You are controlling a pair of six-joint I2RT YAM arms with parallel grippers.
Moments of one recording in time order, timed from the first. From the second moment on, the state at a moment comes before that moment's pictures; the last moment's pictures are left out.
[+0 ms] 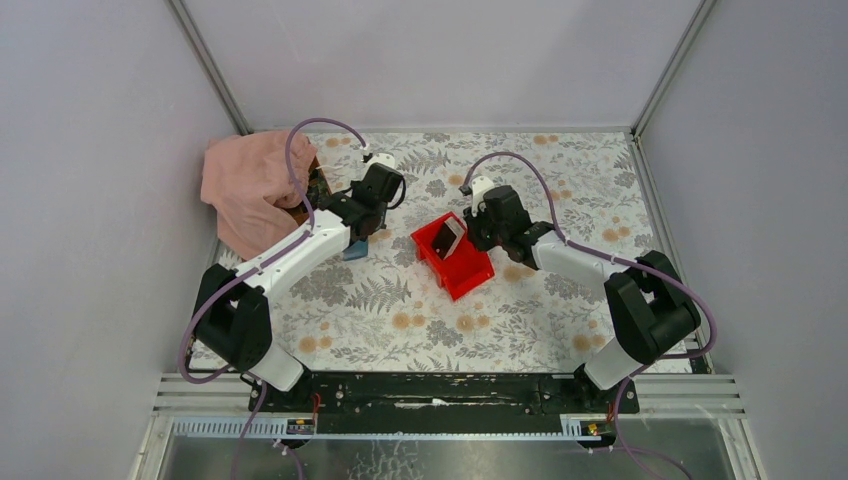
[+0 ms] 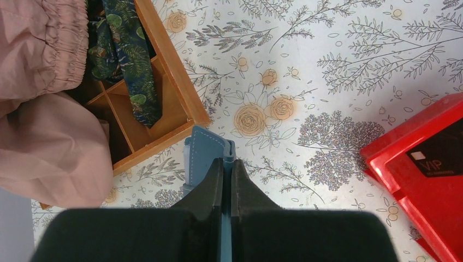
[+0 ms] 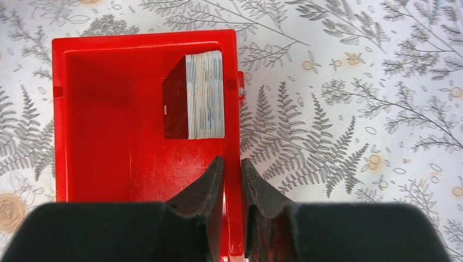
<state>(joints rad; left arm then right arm) -0.55 1.55 1.23 -0.56 -0.51 -0.24 0.57 1.59 0.93 -0.04 -0.06 0.03</state>
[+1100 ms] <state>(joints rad) -0.55 1.55 1.23 -0.56 -0.51 -0.24 0.52 1.62 0.95 -0.05 0.29 0.18</state>
